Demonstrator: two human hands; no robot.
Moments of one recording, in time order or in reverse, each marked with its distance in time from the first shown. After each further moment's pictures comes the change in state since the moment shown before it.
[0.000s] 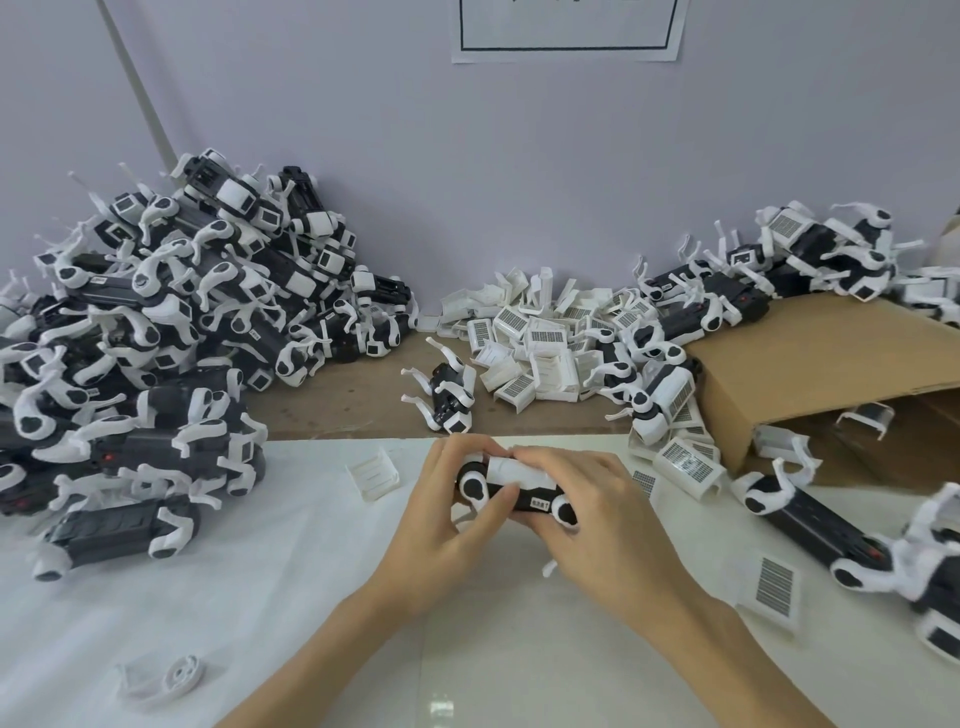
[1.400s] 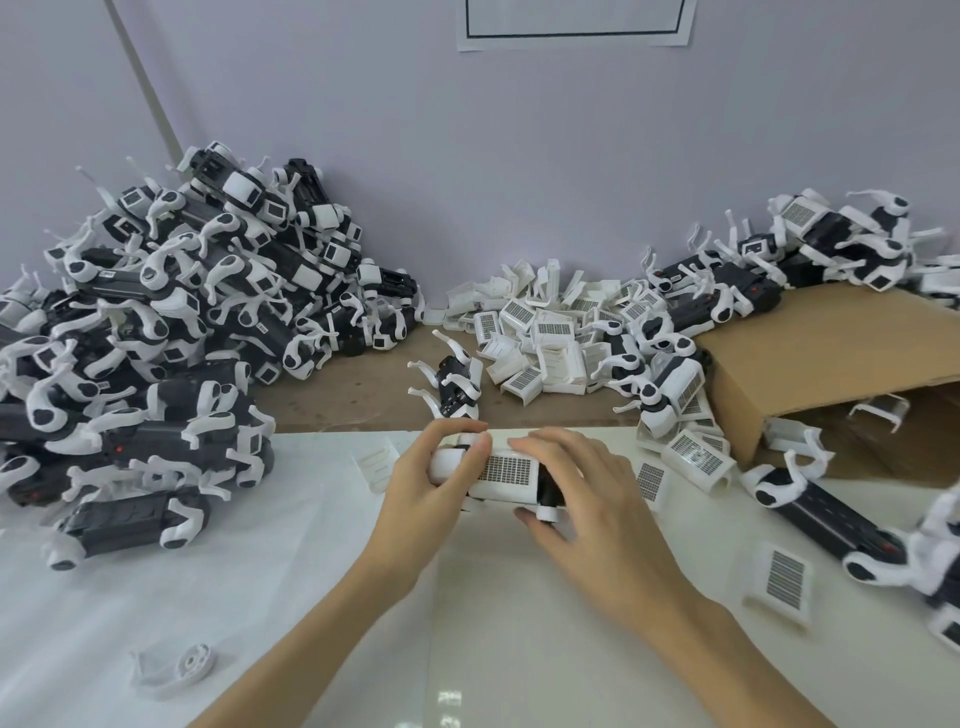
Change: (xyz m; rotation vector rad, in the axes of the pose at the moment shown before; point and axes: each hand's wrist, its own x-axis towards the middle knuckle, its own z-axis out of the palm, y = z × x) left_hand 0.013 -0.006 -0.007 -0.165 0.163 -0.269; right_hand -0.004 0.000 0.008 -0.056 -0.083 -0.020
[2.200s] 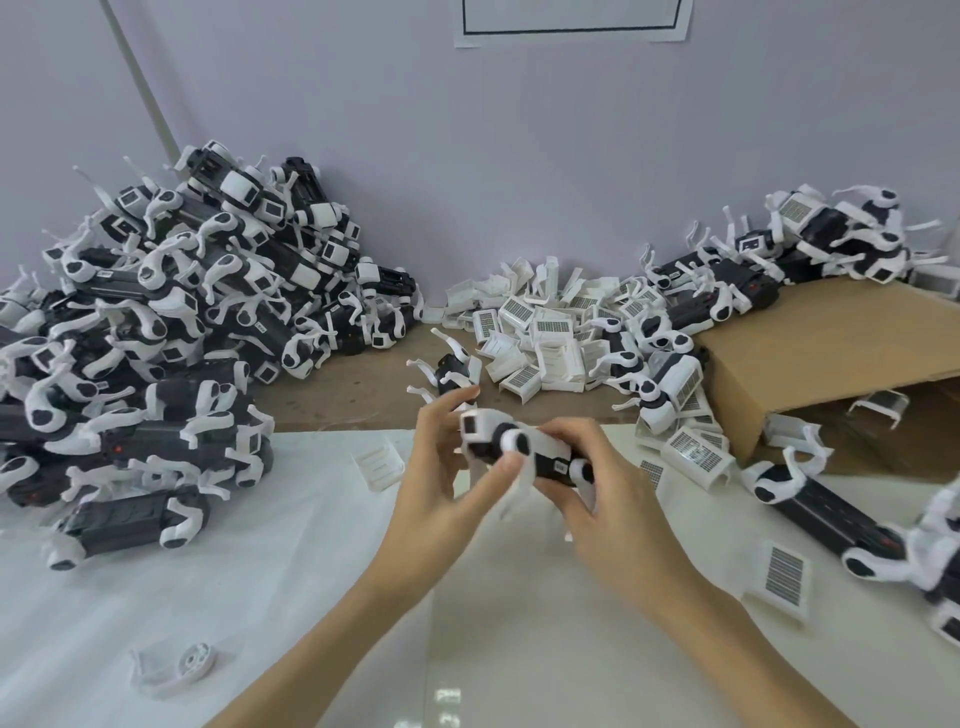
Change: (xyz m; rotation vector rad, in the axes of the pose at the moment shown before) left_hand -0.012 0.015 0.009 -0.064 -0.068 0.222; right_hand 0.003 0.010 -0.004 0.443 0.045 0.212
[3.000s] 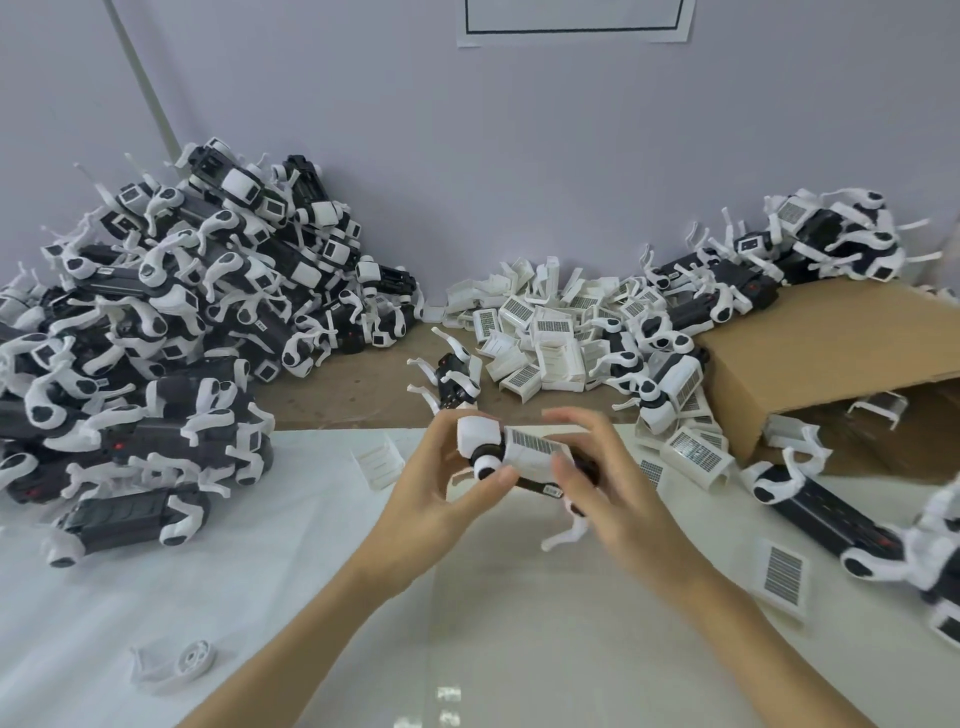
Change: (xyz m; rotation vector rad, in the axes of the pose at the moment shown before) left_hand 0.005 -0.003 -0.016 0.007 -0.177 -0.113; right_hand 0.002 -0.007 -0.011 0.412 -0.143 0.165
